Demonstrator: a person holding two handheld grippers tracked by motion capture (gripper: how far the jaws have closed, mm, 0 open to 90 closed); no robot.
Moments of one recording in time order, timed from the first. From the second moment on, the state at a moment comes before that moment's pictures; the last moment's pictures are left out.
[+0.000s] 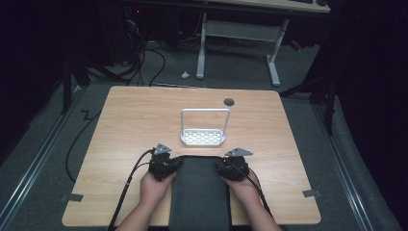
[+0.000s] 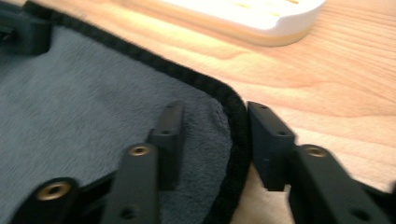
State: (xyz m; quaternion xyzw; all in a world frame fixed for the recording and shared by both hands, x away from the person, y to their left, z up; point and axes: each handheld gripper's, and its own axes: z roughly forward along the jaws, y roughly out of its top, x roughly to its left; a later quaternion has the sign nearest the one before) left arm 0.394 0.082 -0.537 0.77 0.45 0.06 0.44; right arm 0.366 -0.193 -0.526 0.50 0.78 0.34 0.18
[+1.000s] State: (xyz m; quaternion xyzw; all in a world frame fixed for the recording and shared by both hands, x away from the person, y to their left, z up) left arm 0.375 0.088 -0.510 0.75 0.43 0.10 0.49; right arm 0.327 -0.195 -0.503 0.45 0.74 0.44 0.24
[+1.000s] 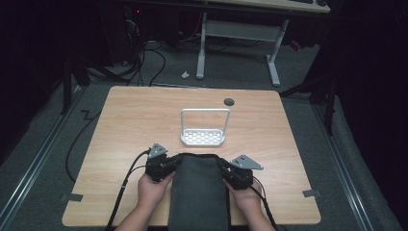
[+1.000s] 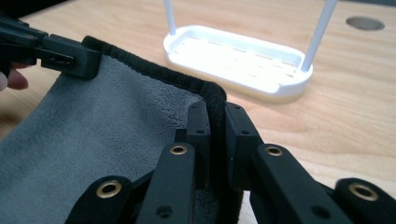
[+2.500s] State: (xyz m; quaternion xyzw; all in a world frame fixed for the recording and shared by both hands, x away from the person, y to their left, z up) left arm 0.378 0.087 -0.394 0.69 0.36 0.20 0.59; right arm 0.326 -0.191 -0.390 0.40 0.68 0.52 0.34
